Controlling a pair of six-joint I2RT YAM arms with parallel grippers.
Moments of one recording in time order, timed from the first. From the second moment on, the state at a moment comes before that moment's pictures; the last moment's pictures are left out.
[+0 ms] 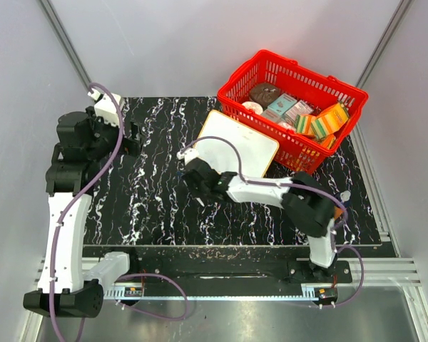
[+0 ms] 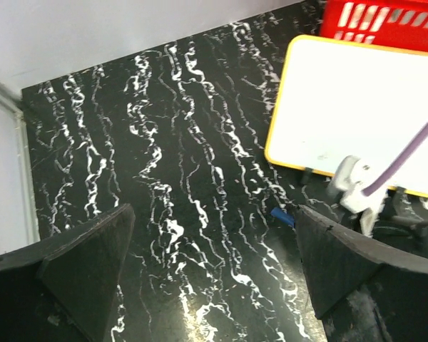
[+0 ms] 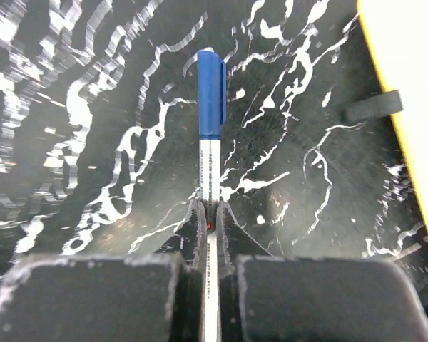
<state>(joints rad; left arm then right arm) -0.01 0.98 1.30 -0.67 0.28 0.17 1.03 2.02 1.37 -0.09 0.20 0.29</state>
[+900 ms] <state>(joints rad) -0.32 1.49 1.51 -0.75 1.13 0.11 1.03 1.14 0.66 0.72 0.60 0.63</state>
